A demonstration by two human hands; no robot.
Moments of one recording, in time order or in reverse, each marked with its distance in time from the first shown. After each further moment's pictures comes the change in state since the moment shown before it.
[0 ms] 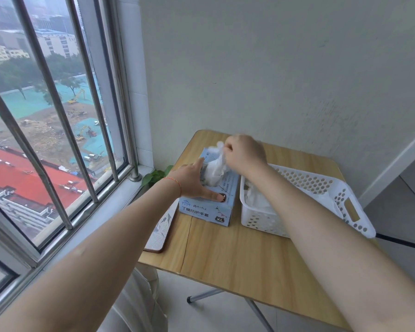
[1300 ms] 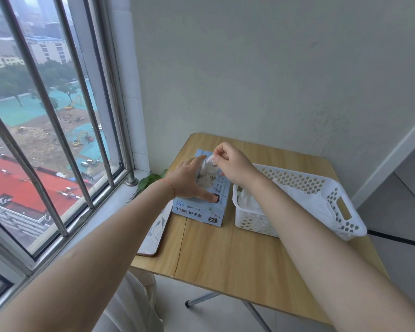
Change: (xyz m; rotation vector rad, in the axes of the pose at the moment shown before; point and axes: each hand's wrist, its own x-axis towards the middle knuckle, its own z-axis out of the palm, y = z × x) left_hand 0.003 0.006 -0.001 -0.036 0.083 0.123; right_hand -0.026 0.002 0.002 0.786 -0.193 0.100
